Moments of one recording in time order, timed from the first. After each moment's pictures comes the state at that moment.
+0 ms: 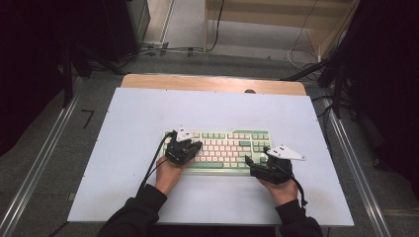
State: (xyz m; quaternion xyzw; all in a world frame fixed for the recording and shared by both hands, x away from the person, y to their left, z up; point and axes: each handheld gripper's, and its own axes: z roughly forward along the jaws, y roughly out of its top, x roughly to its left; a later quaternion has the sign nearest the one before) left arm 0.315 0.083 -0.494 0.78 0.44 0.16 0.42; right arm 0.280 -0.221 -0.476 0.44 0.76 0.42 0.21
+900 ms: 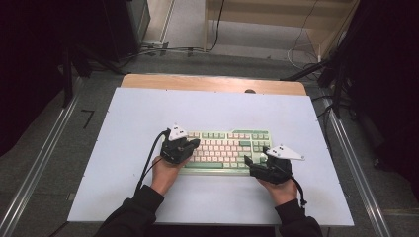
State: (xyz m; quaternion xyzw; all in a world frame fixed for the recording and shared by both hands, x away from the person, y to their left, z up) left arm 0.307 0.095 -0.477 0.76 0.44 0.16 0.45; right arm 0.280 -0.219 -0.476 0.44 0.77 0.42 0.21
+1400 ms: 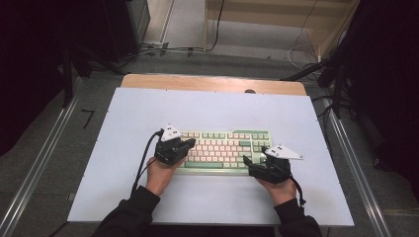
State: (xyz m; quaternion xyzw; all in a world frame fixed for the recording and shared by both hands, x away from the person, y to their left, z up) left arm 0.296 0.112 -0.469 0.75 0.45 0.16 0.46; right arm 0.282 -0.216 -0.476 0.44 0.77 0.42 0.21
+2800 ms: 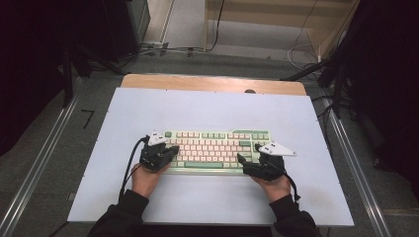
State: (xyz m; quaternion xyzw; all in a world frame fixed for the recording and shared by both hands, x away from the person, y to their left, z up) left arm 0.288 0.145 -0.489 0.76 0.49 0.16 0.41; right arm 0.288 -0.202 -0.475 0.42 0.78 0.42 0.20
